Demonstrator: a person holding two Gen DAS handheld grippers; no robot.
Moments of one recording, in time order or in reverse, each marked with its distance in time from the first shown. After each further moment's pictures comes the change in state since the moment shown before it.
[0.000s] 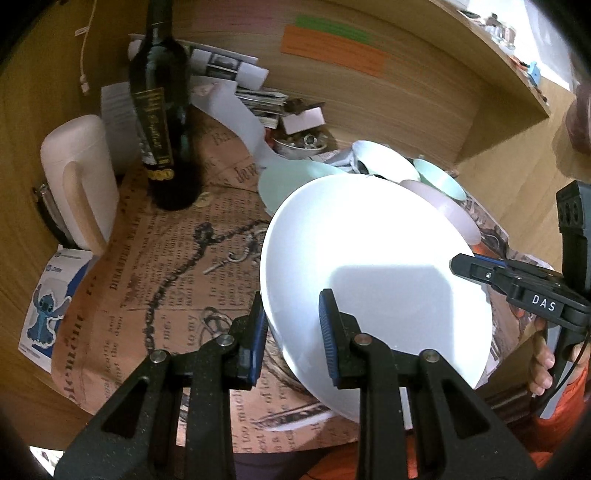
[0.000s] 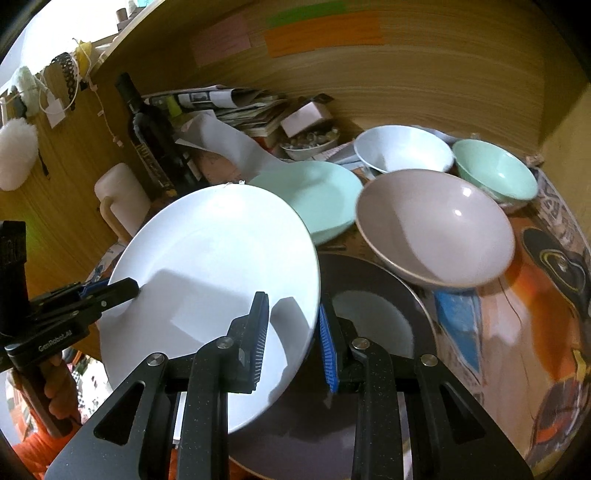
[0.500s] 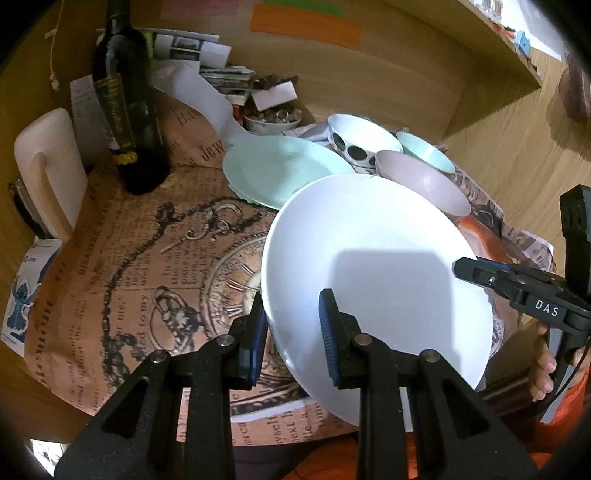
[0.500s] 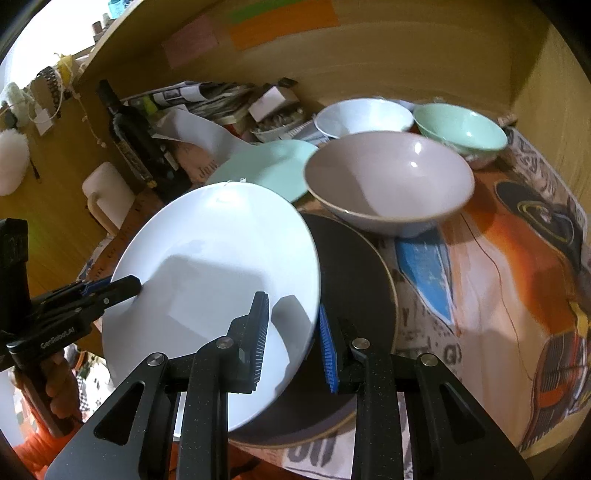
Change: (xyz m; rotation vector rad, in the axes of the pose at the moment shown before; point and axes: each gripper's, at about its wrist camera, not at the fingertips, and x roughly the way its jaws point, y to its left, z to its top) left arm 0.023 -0.031 -0.015 0.038 0.060 -0.012; right arm -0.007 -0.033 -0.030 0.080 0.028 -0.013
